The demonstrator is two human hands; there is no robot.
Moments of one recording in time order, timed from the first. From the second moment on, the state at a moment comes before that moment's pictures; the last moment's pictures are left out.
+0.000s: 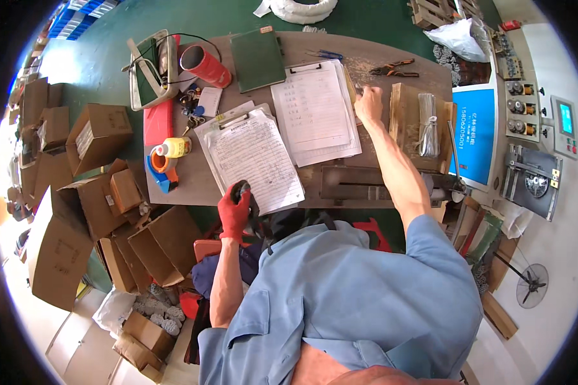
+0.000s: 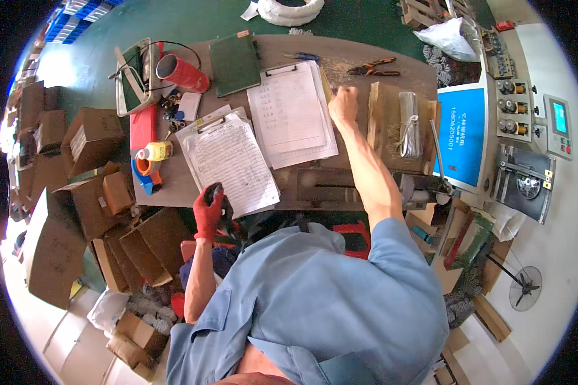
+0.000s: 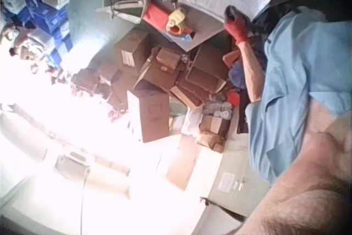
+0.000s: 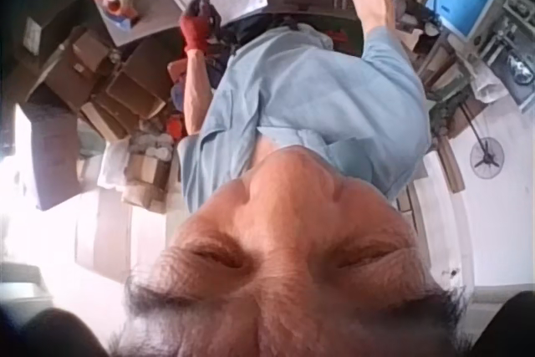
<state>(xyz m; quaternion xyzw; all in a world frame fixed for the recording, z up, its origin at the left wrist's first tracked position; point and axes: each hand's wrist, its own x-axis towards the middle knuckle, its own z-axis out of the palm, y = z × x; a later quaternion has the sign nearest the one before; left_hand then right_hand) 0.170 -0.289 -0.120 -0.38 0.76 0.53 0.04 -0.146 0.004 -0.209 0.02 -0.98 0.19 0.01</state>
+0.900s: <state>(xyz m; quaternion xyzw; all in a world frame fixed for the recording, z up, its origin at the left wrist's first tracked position) 0.160 -0.211 -0.133 -0.29 0.86 0.42 0.06 -0.112 0.024 -0.256 0.01 -0.98 0.21 0.03</state>
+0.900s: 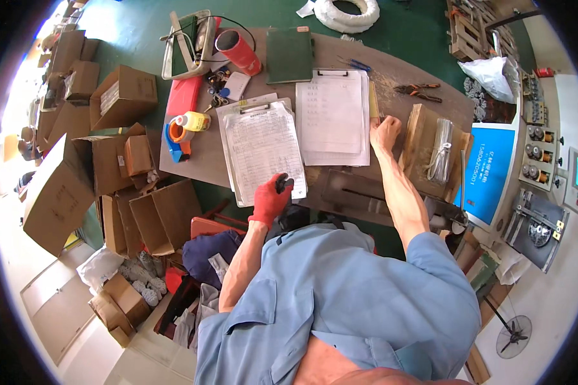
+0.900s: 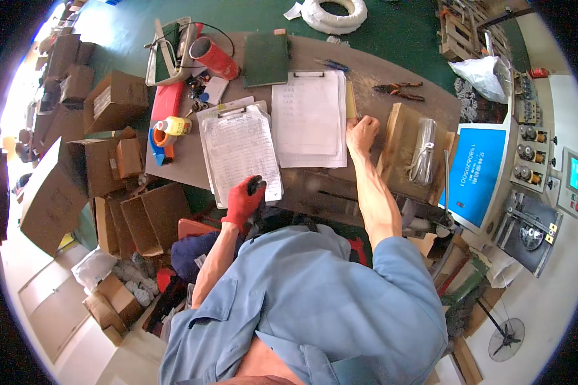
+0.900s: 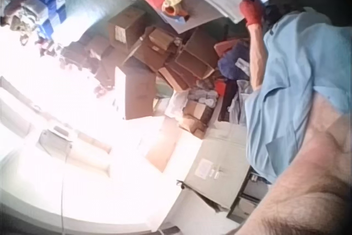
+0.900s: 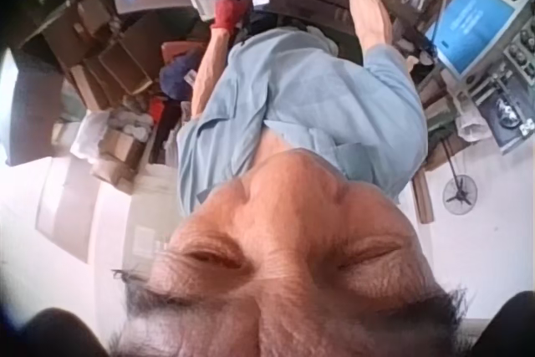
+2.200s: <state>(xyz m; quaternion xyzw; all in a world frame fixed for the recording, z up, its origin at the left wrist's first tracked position) 0.037 -0.139 -0.173 -0.30 0.90 0.22 0.23 -0.099 -0.011 -0.214 0.00 -0.95 0.26 -0.18</state>
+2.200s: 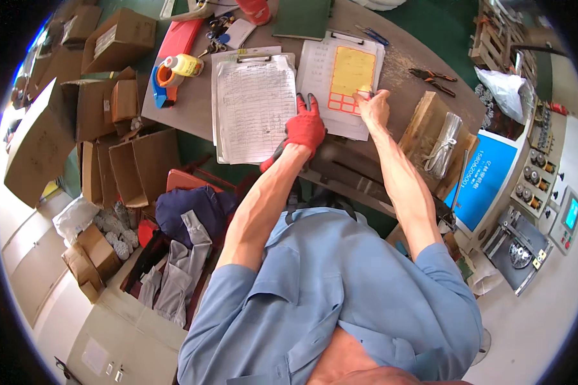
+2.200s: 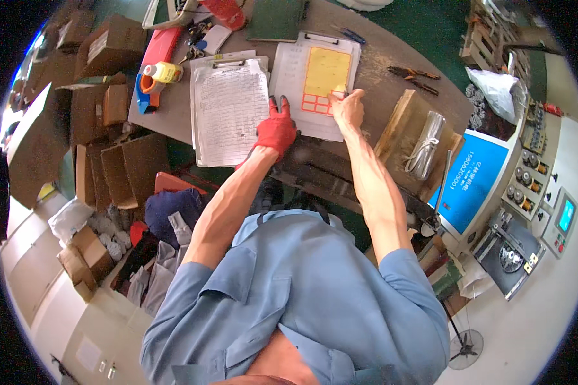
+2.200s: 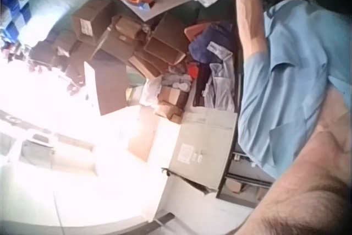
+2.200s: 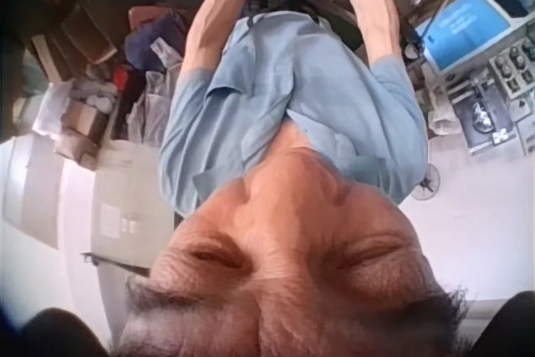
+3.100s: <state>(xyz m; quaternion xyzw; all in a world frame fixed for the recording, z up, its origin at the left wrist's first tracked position) 0.044 -0.105 -0.214 -0.31 0.92 0.22 0.11 -0.126 0.013 -0.232 0.15 -0.95 0.24 -0.12</state>
